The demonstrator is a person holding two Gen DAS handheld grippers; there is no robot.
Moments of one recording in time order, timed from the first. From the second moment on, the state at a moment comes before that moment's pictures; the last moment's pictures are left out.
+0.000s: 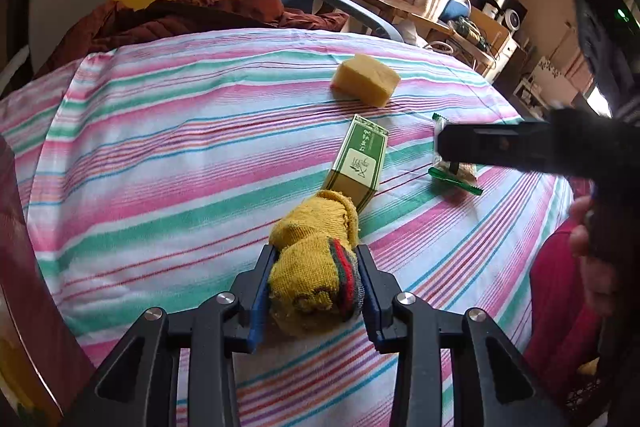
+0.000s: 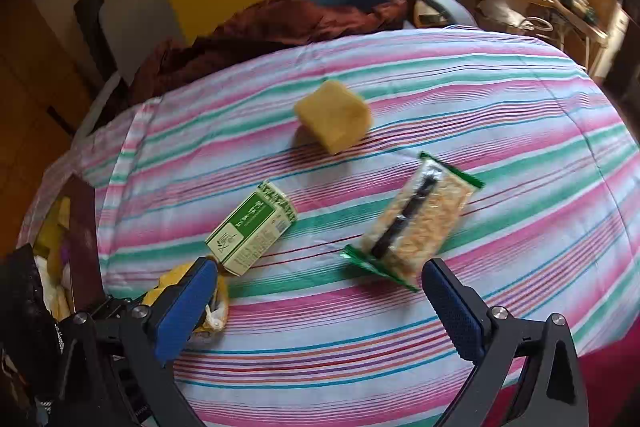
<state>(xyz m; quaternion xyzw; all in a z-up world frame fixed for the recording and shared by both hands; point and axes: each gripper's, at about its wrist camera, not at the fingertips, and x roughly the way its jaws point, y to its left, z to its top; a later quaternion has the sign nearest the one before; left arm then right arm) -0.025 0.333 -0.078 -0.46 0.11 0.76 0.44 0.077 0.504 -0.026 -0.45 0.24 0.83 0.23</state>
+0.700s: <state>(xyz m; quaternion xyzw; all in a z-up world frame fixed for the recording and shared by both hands) -0.027 0.324 -0.086 -0.45 0.10 0.76 0.46 -0.003 0.473 -0.056 -0.55 0.01 0.83 0.05</state>
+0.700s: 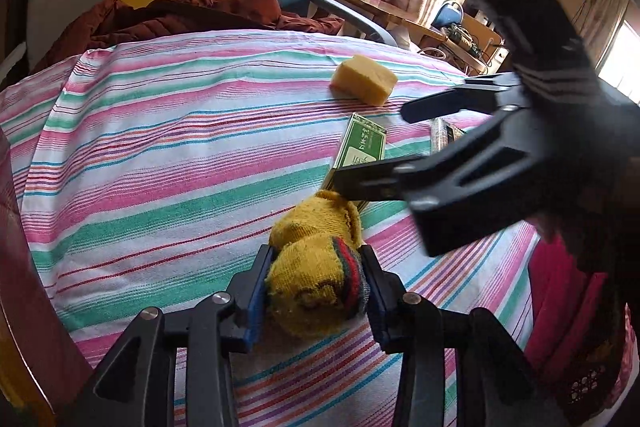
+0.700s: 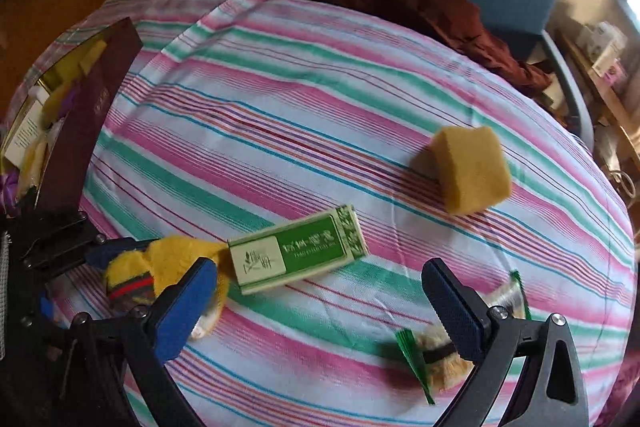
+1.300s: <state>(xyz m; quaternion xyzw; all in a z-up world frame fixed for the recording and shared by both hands) -0.019 0.326 -0.088 -0.43 0.11 0.78 0.45 -0.009 0.497 -0.073 -0.54 0.03 0.84 0.09</state>
